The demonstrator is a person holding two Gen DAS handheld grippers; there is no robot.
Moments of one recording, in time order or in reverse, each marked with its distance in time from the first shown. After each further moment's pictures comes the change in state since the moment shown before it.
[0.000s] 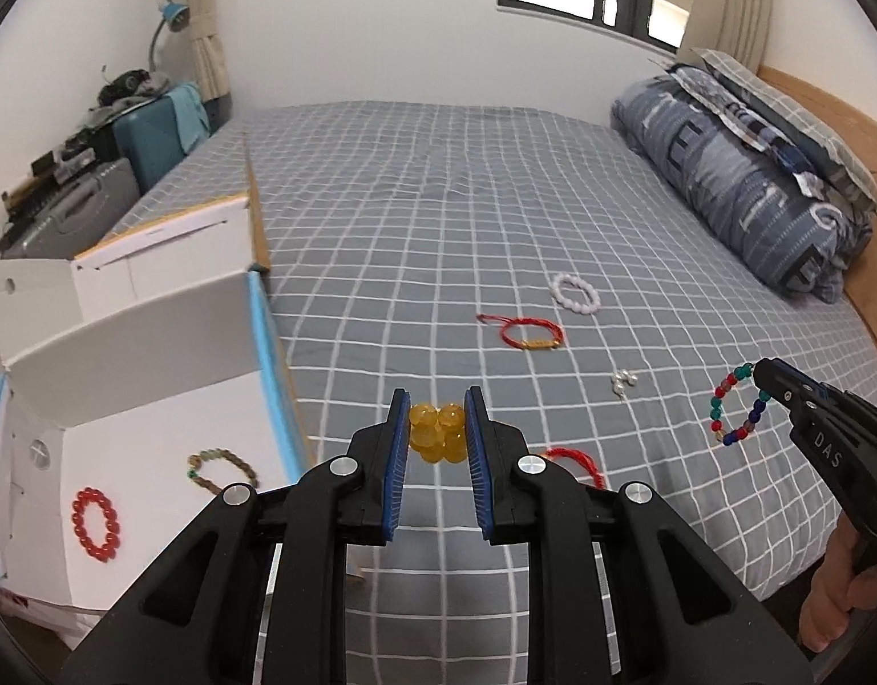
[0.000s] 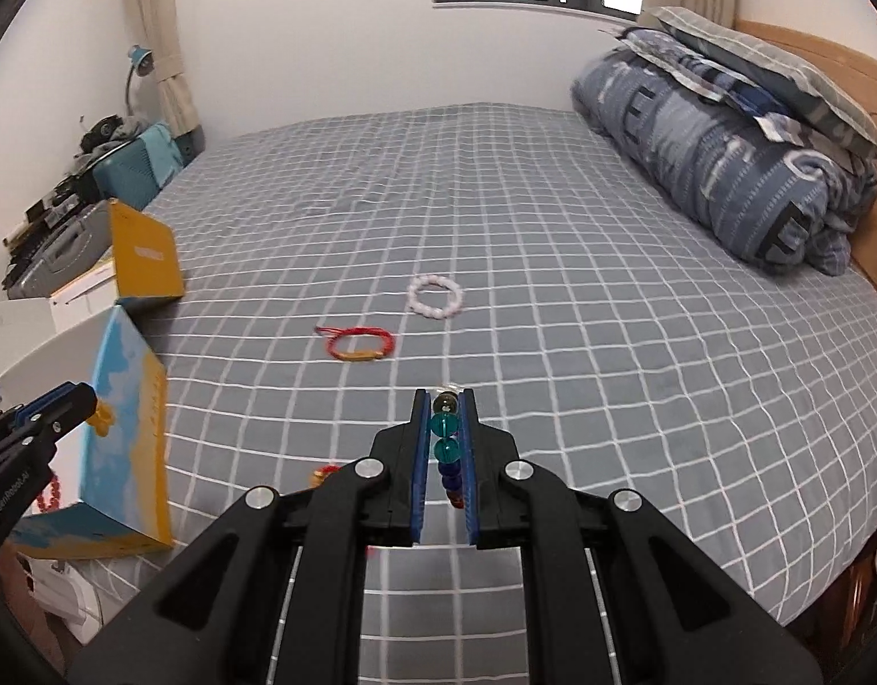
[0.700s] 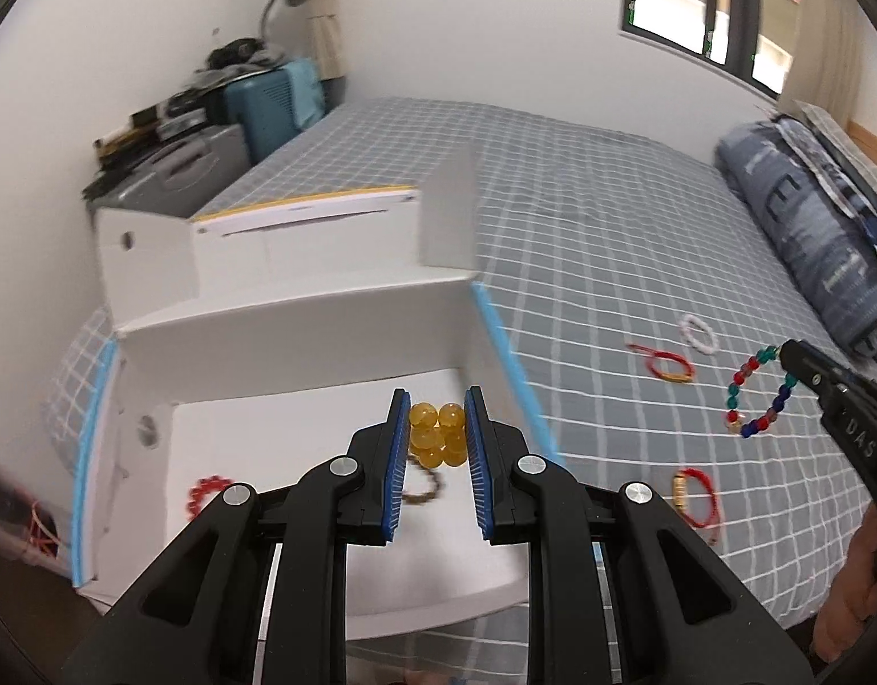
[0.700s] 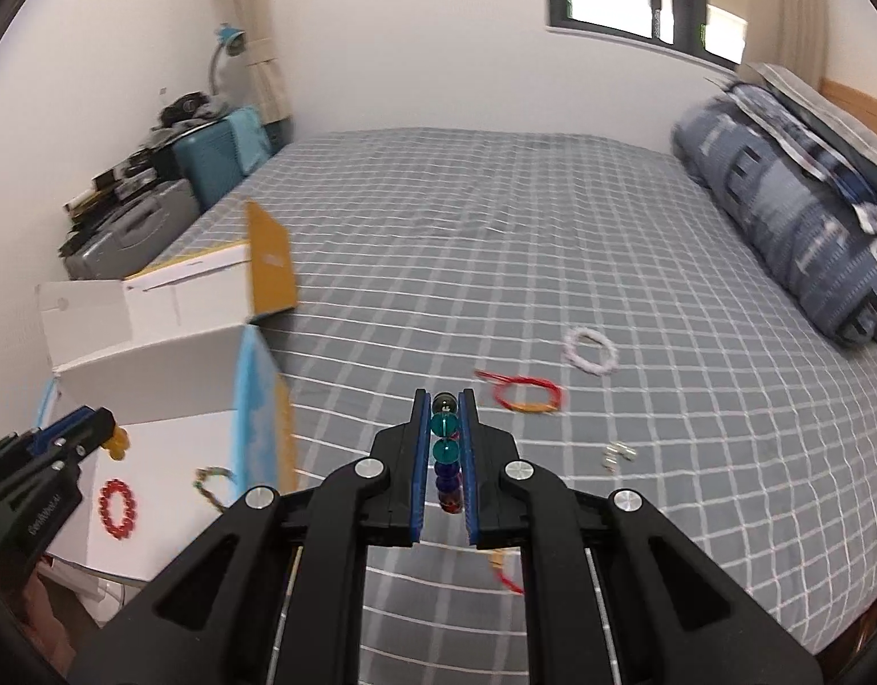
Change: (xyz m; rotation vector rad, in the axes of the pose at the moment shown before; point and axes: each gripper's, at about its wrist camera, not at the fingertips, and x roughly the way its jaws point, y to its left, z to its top) left arm -0.032 0.130 0.005 -0.146 0.009 0.178; right arm -0.010 0.149 0.036 -0.134 -0.029 0.138
